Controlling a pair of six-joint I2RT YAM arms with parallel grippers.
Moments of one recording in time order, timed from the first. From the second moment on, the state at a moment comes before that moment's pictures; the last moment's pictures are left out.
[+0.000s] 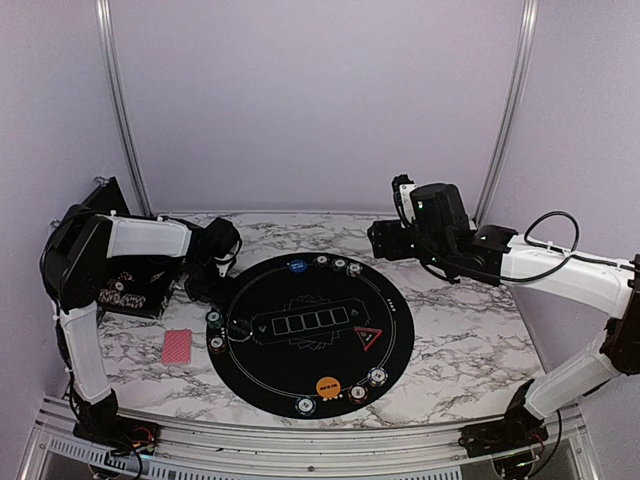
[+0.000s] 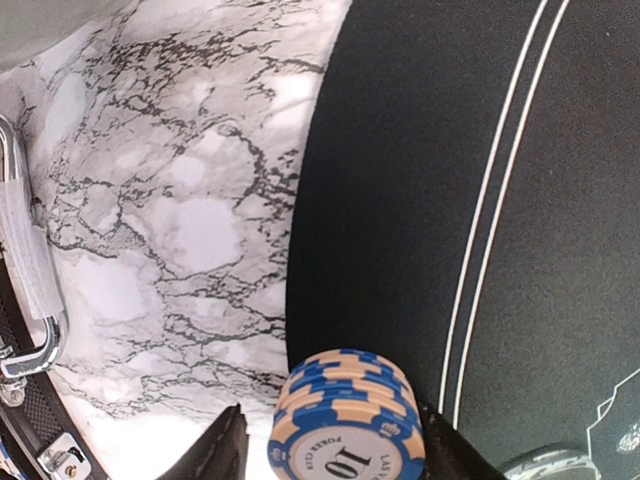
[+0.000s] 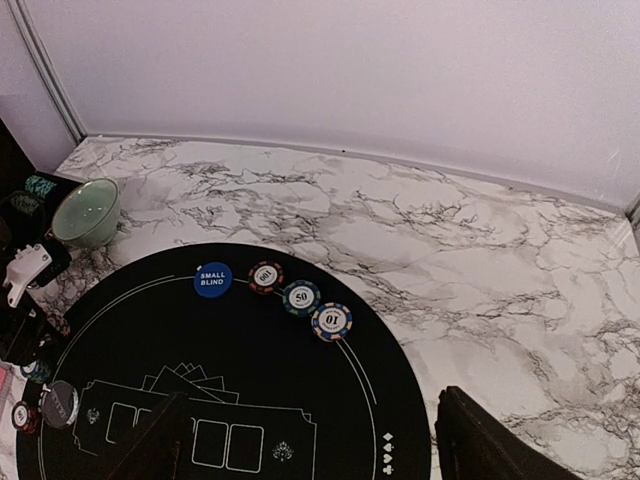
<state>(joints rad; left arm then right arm) -0.50 1.95 1.31 -0.75 -0.15 -0.20 0.78 1.38 1.10 -0.20 0.39 0.30</state>
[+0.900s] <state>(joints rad) -0.49 1.95 1.42 -0.78 -0.12 -0.17 0.78 1.38 1.10 -0.23 0.39 0.31</state>
